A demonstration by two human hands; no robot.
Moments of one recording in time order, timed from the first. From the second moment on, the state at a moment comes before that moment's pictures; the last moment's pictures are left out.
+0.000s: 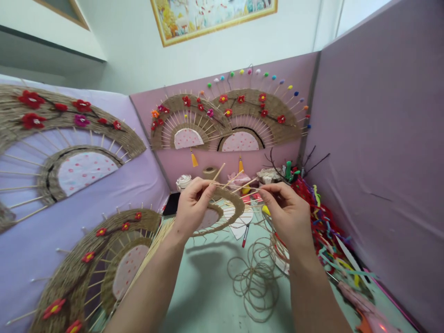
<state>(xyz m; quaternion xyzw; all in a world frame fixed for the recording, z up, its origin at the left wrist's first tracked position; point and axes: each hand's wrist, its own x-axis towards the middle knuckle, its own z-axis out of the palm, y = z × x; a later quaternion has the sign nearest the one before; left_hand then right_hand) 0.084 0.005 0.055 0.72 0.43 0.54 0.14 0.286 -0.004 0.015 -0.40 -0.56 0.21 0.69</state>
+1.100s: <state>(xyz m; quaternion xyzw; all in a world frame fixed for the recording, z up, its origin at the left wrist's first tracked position) 0.073 -0.014 0.058 0.50 0.42 0.74 0.15 0.253 0.013 0.001 -0.36 -0.67 0.26 0.59</state>
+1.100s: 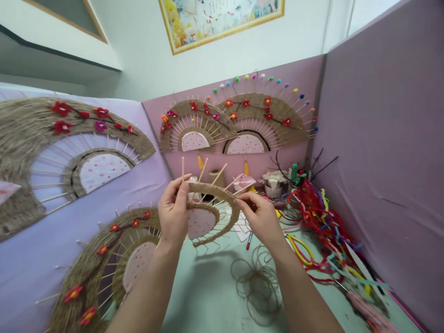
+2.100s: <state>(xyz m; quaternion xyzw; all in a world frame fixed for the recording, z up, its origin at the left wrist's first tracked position) -0.002 -0.029 0.038 0.36 0.34 0.83 0.24 0.211 -0.004 -0.013 -0.36 -0.64 0.31 0.60</state>
